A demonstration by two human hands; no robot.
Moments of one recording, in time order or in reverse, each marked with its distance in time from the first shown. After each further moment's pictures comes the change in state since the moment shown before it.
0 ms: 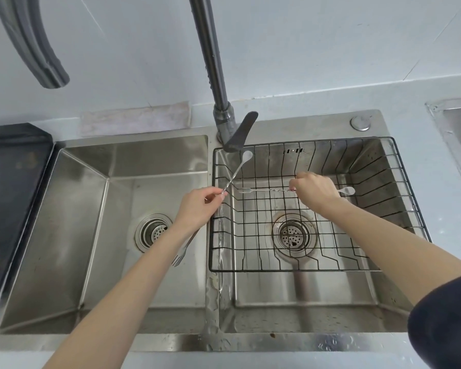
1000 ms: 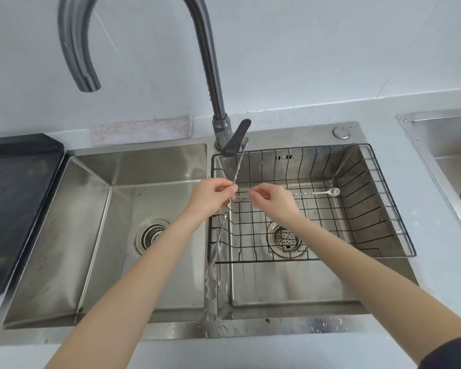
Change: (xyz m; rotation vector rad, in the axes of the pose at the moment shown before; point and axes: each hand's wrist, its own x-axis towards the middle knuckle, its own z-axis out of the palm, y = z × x) left_hand -0.018 0.043 -0.004 -0.156 -0.051 0.004; right_hand -0.054 -0.078 -0.042 1.003 0.105 0.143
